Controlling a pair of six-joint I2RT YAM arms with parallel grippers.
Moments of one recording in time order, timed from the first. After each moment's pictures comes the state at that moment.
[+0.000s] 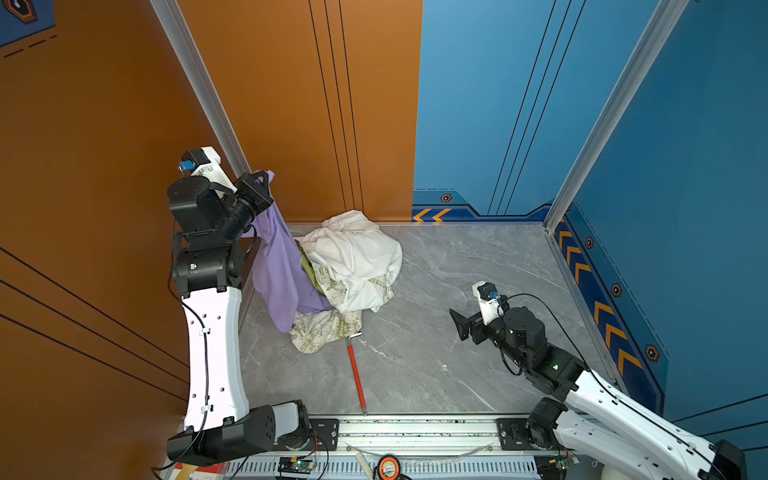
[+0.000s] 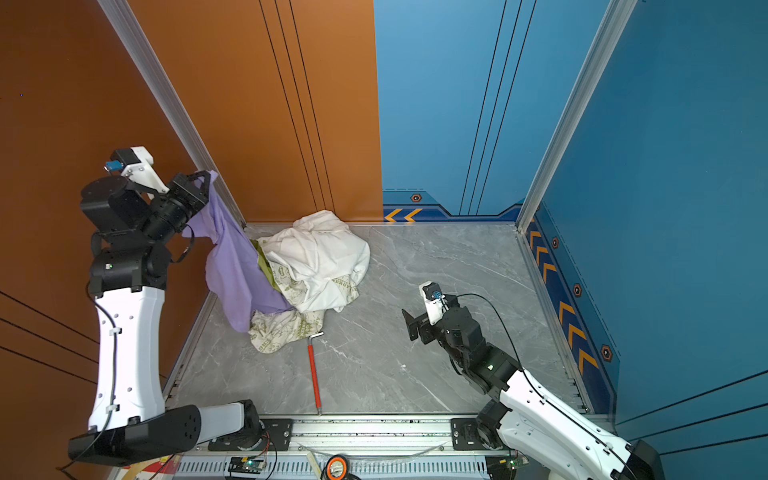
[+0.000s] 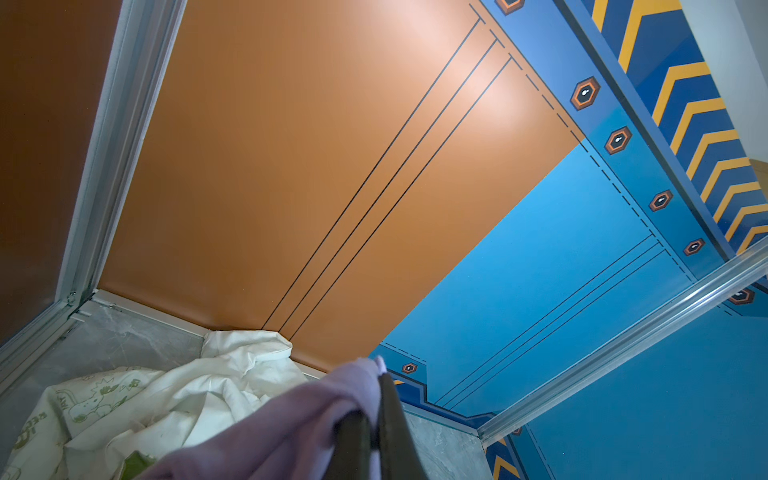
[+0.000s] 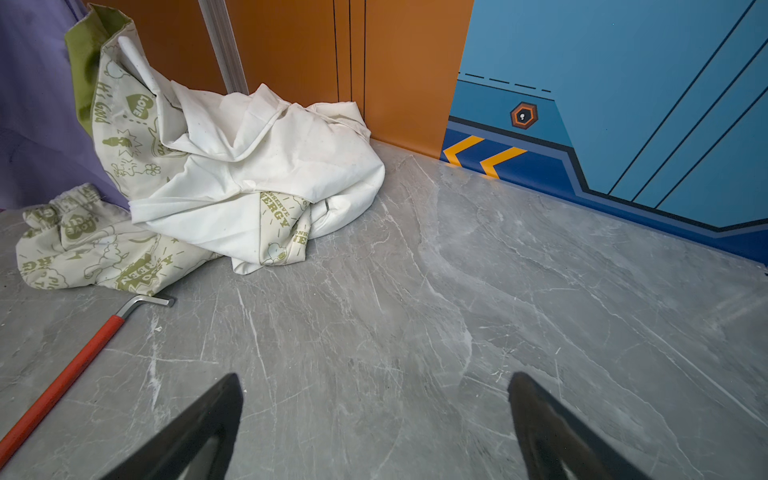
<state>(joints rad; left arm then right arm) 0.22 1.30 1.77 -0.44 0.35 -0.65 0.73 0.77 0.55 -0.12 0.23 0.05</state>
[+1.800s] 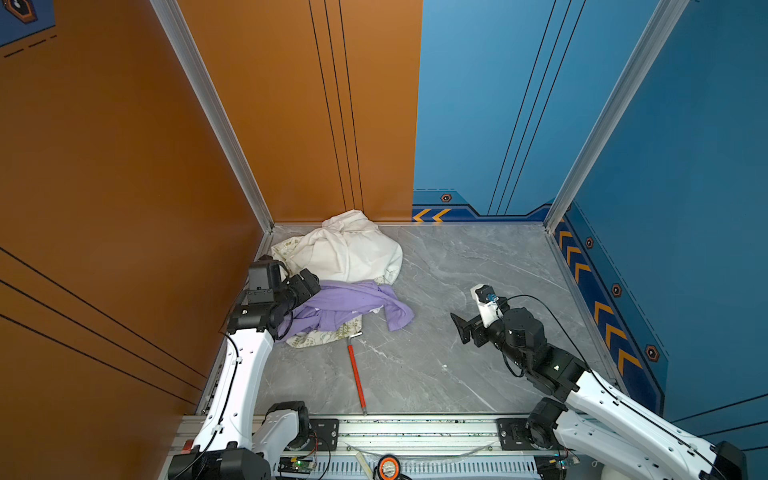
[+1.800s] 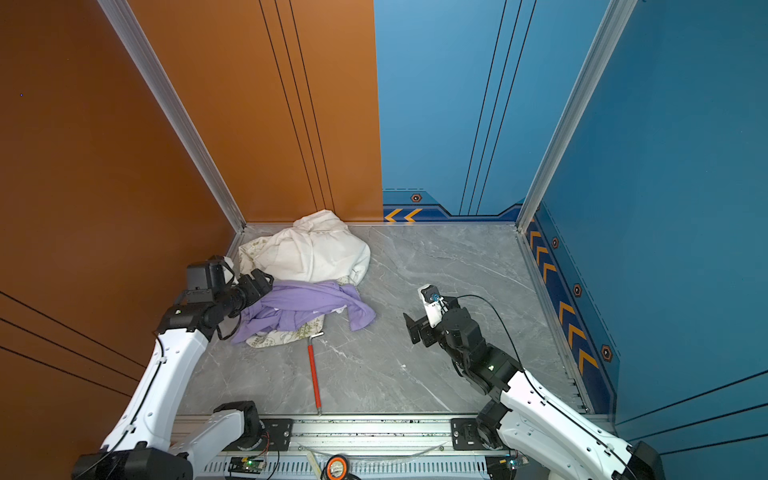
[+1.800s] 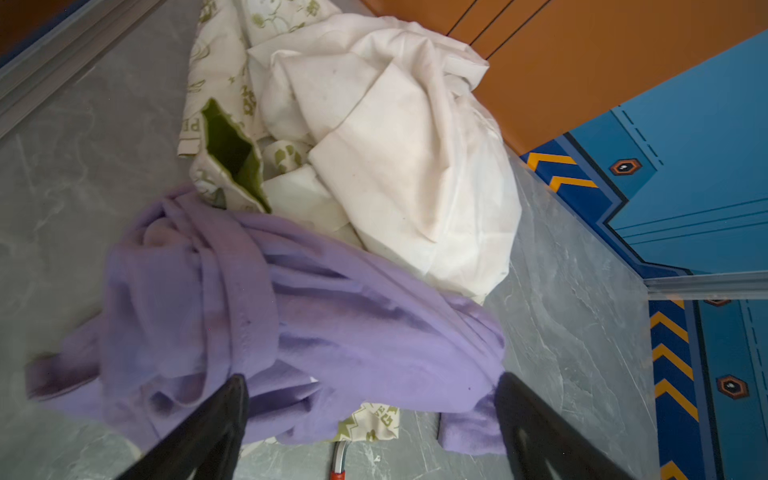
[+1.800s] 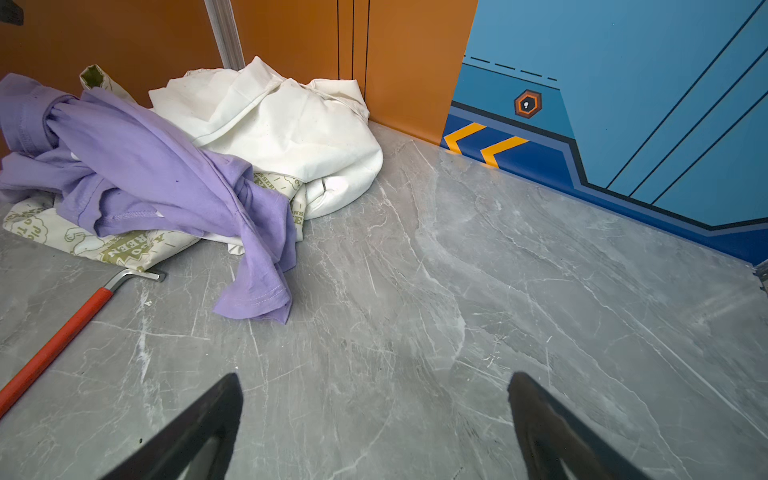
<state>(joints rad) 0.13 1.02 0.92 -0.67 0.16 -0.60 0.73 0.76 0.55 -0.17 0.22 0.02</state>
